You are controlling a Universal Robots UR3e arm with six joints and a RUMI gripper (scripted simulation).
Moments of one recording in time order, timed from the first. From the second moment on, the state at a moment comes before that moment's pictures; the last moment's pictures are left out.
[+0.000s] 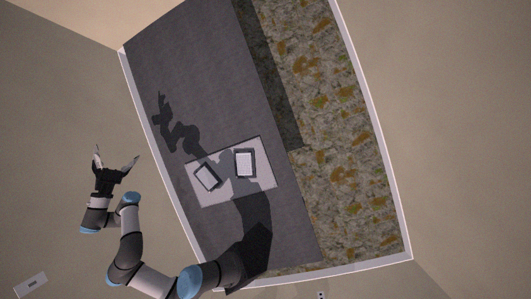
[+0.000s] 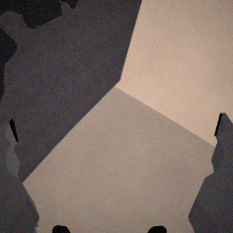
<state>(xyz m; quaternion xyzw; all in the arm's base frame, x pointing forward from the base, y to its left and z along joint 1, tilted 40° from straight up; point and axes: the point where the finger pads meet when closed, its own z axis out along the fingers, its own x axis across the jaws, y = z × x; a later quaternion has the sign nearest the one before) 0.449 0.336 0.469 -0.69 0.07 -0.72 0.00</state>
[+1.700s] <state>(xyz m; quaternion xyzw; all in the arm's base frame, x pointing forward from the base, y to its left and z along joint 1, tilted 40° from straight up) 0.512 0.311 0.361 -0.78 0.08 -0.61 0.08</state>
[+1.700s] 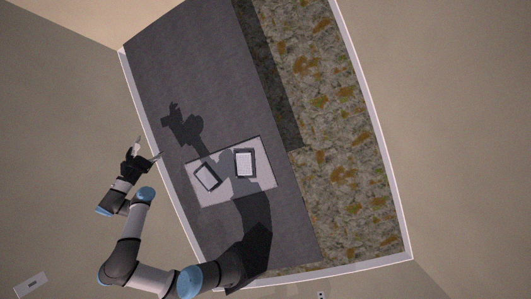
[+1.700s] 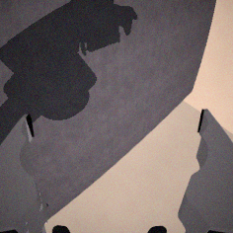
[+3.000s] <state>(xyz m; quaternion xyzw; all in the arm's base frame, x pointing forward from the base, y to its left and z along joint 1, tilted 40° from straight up) 0.500 0.261 0.222 -0.86 0.18 -0.44 0.17</state>
